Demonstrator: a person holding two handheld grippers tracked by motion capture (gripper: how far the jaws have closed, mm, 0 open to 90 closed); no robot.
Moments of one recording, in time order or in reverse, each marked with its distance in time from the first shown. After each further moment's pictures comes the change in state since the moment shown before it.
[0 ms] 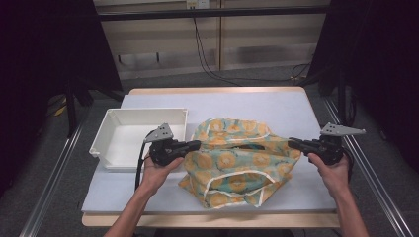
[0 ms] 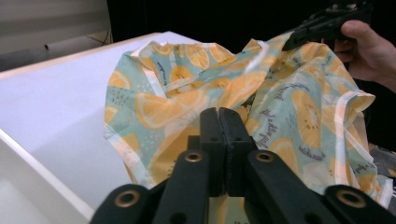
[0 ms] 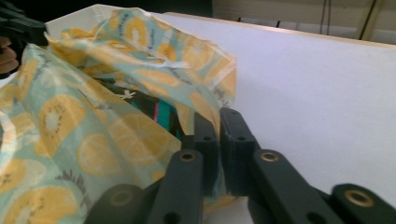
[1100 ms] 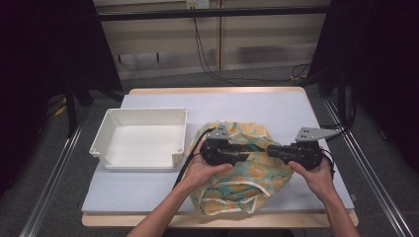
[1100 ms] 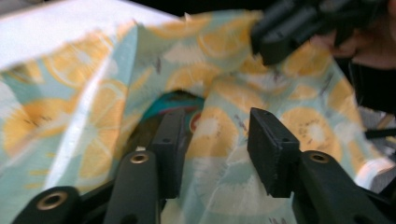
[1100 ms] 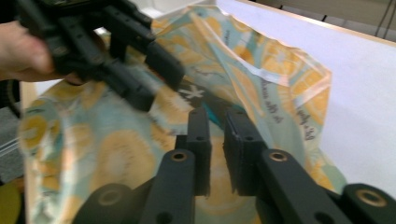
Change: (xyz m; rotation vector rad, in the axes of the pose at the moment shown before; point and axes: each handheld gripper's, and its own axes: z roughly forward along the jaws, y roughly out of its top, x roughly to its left) left arm -0.050 0.023 0.119 0.202 -0.140 0.064; right arm 0.050 0.015 0.029 0.088 0.119 -0.134
